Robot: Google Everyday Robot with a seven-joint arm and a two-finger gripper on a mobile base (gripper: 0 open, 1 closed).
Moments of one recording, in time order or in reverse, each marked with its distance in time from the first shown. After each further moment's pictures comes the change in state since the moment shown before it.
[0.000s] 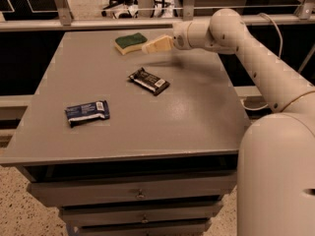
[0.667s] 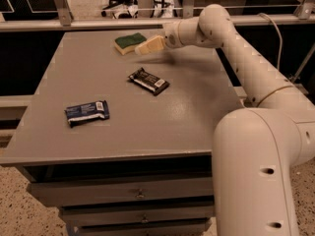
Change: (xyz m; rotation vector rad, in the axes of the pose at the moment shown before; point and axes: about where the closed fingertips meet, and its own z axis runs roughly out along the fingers) arm 0.002 0.005 0.034 -0.070 0.045 -0.040
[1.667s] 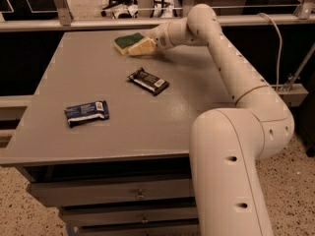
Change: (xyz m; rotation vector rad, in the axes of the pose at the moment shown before) arm 0.003 0.013 0.042 -0.087 0.034 -0.046
